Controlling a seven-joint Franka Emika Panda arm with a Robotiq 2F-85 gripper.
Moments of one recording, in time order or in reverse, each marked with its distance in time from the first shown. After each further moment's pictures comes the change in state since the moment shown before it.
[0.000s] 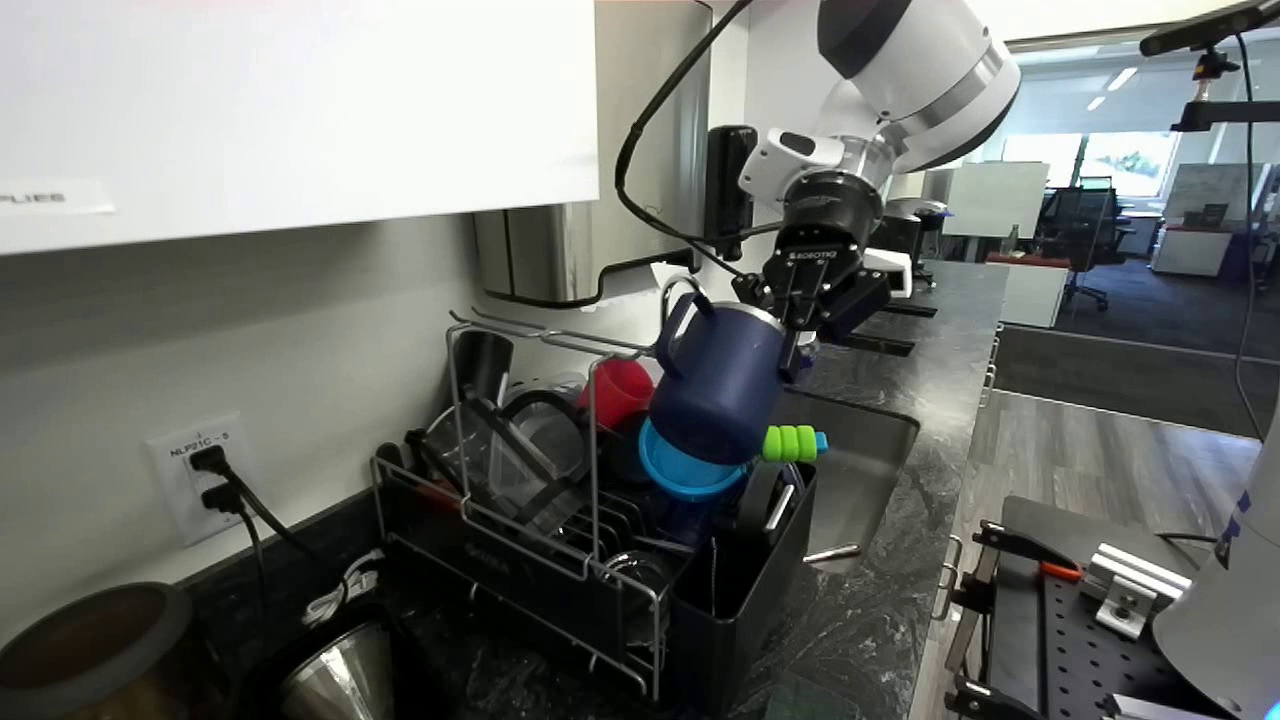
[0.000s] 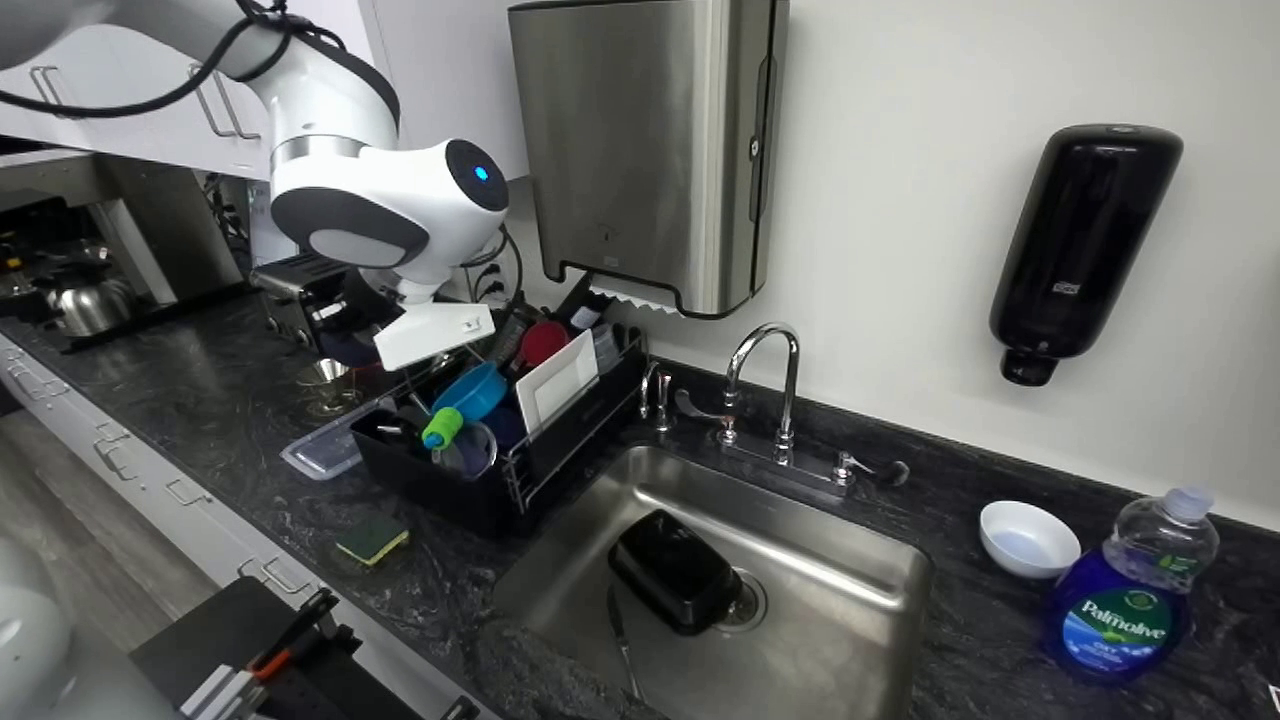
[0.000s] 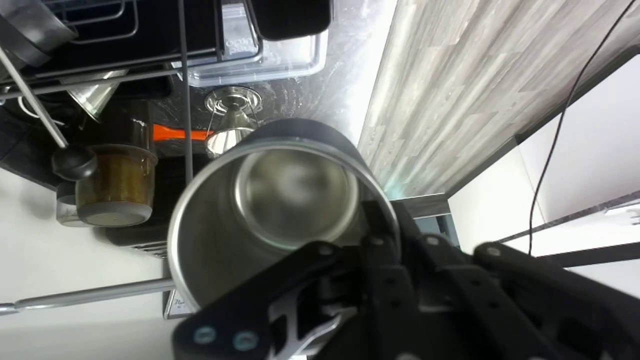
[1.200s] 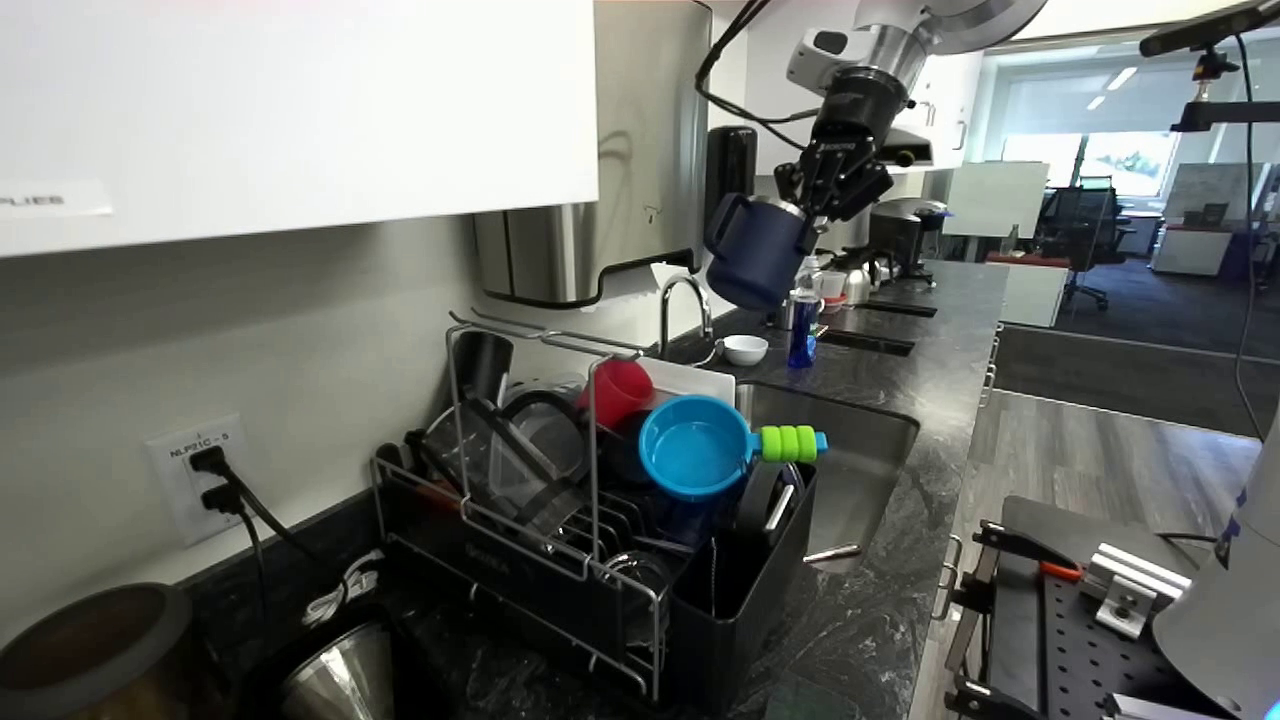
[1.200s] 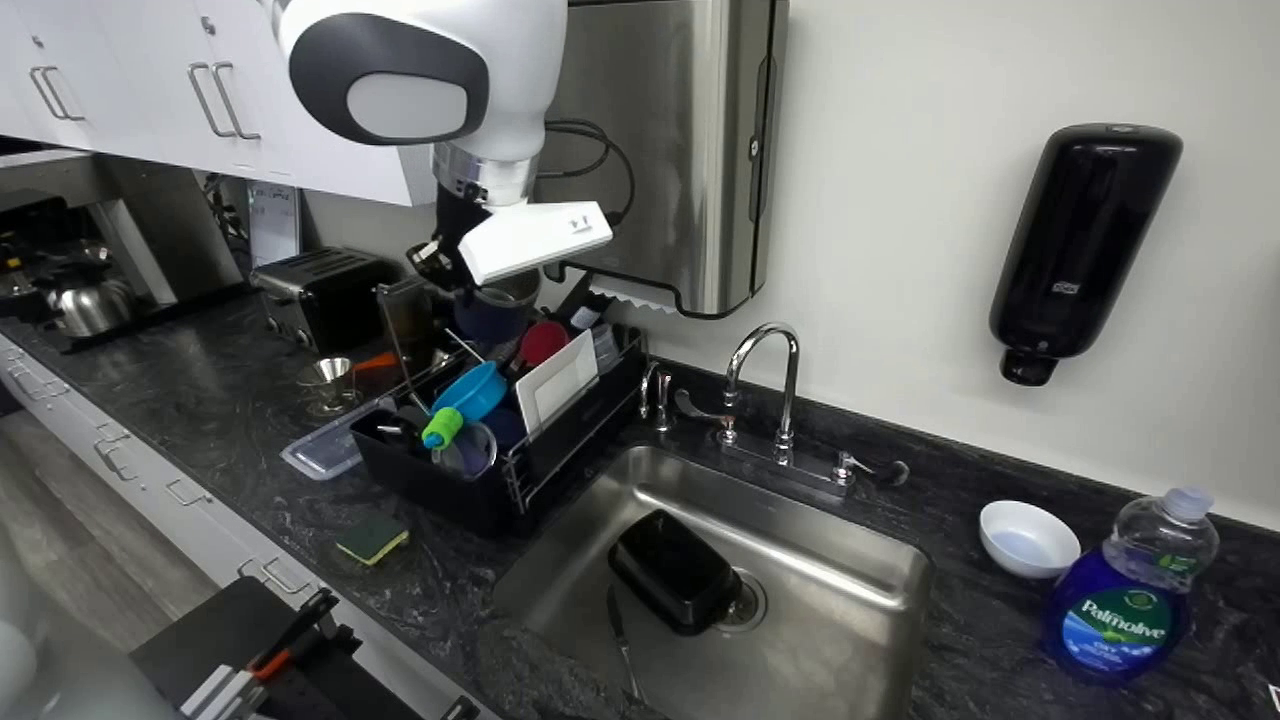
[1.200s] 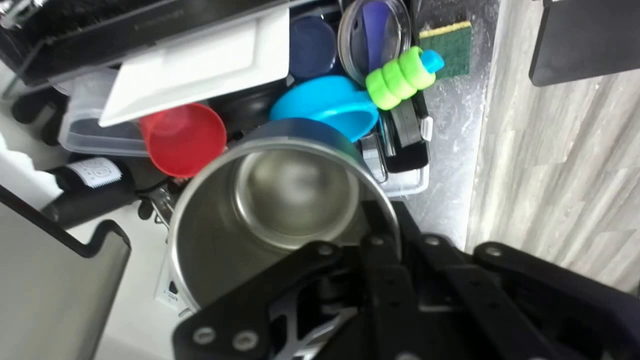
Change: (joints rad) arm -0.129 -0.112 -0.149 0.176 -0.465 0.021 0.247
